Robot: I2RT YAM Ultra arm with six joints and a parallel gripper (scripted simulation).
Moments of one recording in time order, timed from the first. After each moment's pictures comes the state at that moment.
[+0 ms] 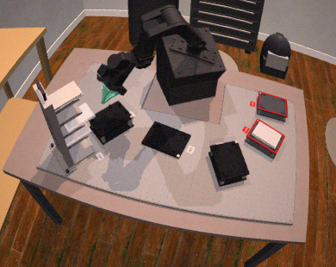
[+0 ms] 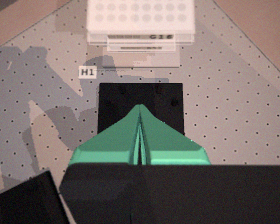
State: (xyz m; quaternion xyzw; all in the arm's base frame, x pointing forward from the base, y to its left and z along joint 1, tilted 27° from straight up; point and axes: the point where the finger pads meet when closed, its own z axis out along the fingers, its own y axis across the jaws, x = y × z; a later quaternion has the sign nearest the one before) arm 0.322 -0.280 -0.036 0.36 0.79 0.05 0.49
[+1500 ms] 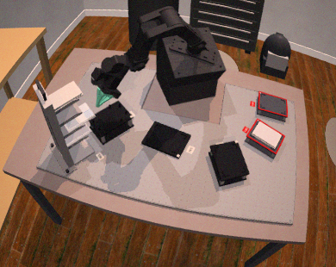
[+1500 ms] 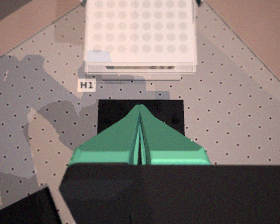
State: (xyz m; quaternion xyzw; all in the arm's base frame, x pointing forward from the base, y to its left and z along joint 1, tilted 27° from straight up) arm 0.342 -0.296 -0.033 0.36 0.79 0.05 0.49
